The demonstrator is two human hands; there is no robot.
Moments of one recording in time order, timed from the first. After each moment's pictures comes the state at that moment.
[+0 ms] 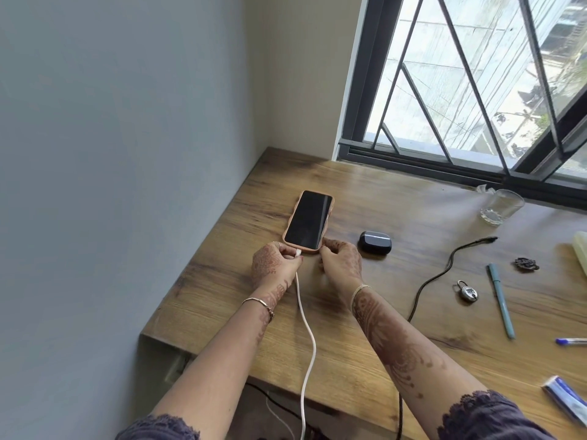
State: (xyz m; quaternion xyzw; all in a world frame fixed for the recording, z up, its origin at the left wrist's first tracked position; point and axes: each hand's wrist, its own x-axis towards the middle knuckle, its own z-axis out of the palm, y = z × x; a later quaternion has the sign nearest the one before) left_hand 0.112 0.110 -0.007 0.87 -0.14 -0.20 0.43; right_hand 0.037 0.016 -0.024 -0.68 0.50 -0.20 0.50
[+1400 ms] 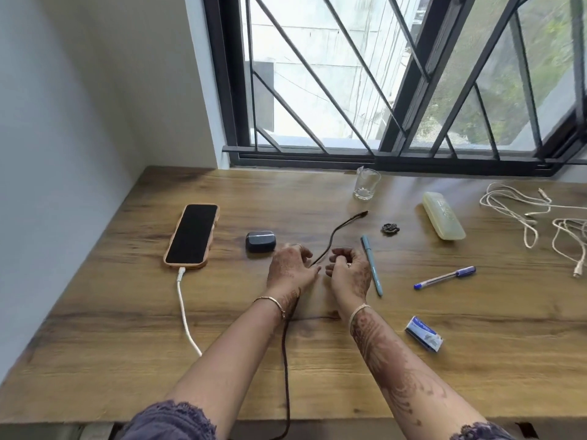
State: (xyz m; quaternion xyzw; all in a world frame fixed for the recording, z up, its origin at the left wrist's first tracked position) left_hand -0.044 -0.024 -0.006 0.81 -0.45 -0.22 0.31; right_hand -0.143 -0.057 -0.012 -0.50 0.61 -0.42 0.45
